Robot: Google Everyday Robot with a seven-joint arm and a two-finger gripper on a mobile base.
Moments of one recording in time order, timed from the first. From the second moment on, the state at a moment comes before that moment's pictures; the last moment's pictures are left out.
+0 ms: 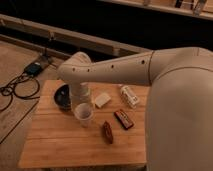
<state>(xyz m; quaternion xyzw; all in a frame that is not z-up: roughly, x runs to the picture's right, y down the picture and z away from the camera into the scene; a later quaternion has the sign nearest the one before) -0.107 0.101 0.703 -0.26 0.23 0.64 0.68</state>
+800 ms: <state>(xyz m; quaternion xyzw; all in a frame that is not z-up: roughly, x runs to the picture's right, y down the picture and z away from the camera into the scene) -0.107 0.101 0.703 -0.26 0.23 0.64 0.68</state>
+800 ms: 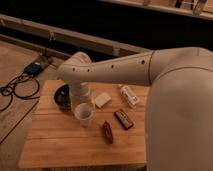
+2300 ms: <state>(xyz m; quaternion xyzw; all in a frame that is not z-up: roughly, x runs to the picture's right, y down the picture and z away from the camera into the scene) -0.092 0.107 0.728 -0.27 0.25 0.65 0.67</state>
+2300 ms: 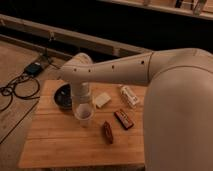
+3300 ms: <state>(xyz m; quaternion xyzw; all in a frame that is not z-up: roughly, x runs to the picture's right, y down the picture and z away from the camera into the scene) -0.079 0.134 0.816 -0.30 0.23 0.65 0.66</state>
